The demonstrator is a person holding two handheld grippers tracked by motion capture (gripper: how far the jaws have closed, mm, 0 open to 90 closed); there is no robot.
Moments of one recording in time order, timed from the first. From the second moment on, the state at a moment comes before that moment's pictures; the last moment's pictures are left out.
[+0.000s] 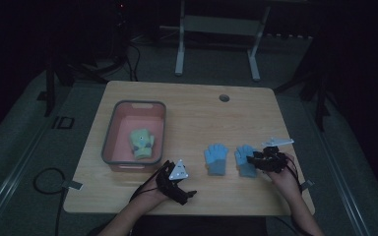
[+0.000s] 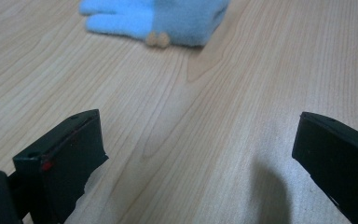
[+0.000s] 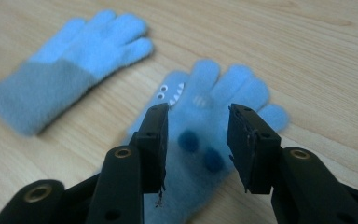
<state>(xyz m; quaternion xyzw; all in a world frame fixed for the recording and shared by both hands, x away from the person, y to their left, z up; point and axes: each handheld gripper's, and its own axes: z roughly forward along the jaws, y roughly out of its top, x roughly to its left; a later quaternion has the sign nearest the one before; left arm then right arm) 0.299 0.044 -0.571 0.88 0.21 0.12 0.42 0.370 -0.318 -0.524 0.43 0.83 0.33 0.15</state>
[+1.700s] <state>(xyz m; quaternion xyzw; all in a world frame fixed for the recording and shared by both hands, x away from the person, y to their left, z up) 0.298 0.044 -0.571 0.88 0.20 0.12 0.42 0.364 -0.295 -0.476 0.45 0.80 0.35 0.20</state>
